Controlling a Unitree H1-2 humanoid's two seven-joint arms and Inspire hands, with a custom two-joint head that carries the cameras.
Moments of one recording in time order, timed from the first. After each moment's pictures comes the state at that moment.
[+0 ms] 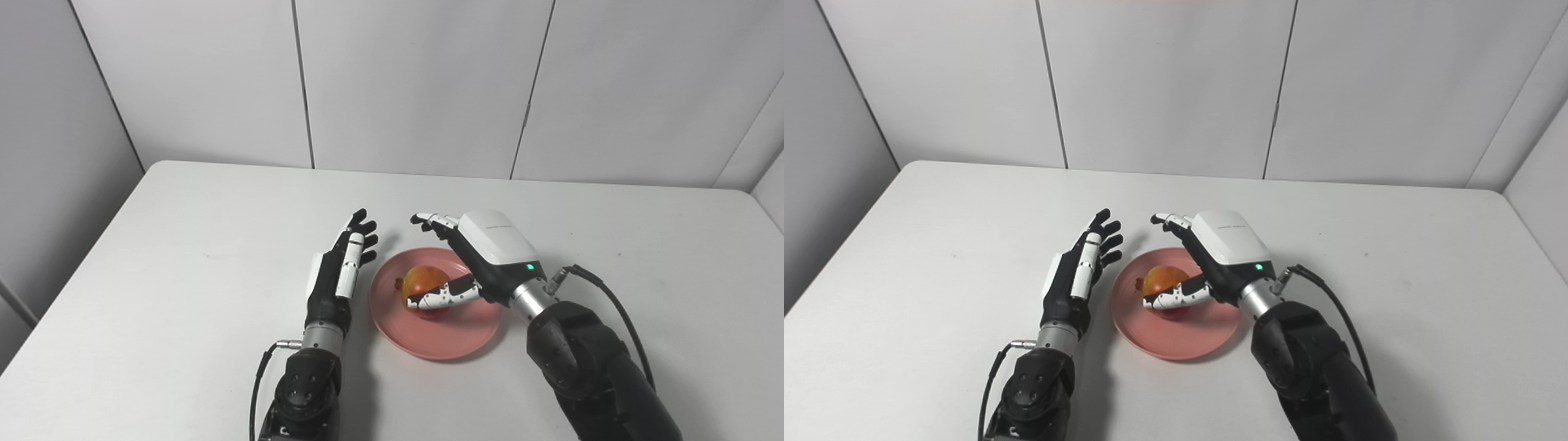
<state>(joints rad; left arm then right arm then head) -0.18 -0.14 -0.05 0.05 0.06 0.11 0.08 -0.43 -0.20 0.42 -0.17 -0.87 0.21 0.35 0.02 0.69</state>
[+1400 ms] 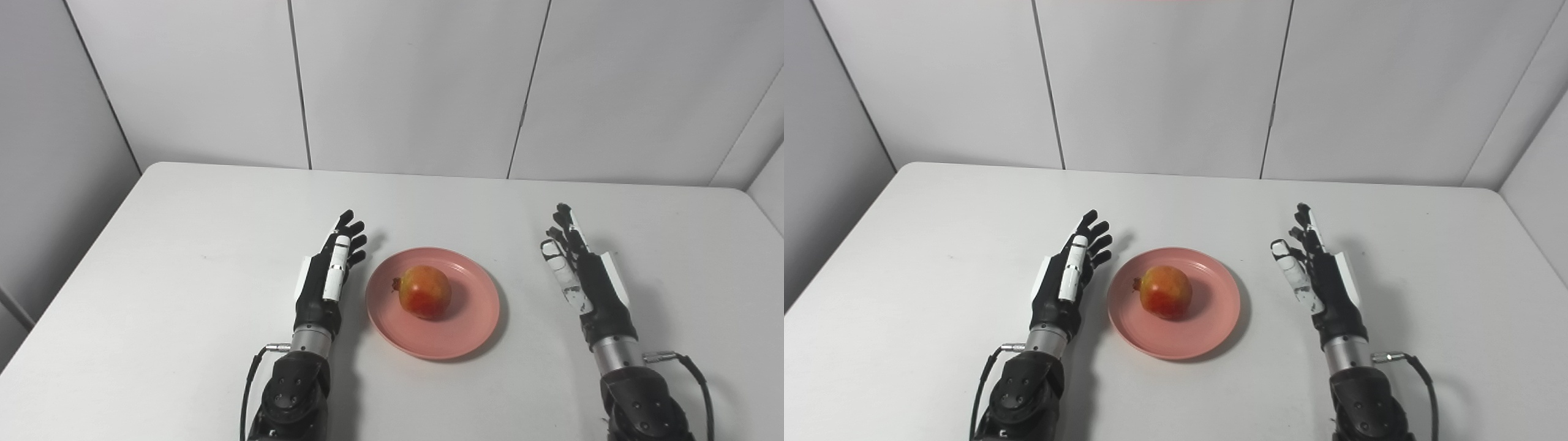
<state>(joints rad) -0.18 -0.10 -0.03 0.09 0.00 0.06 0.04 -0.17 -0.07 0.01 -0.08 -0.14 0.14 0.08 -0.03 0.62</state>
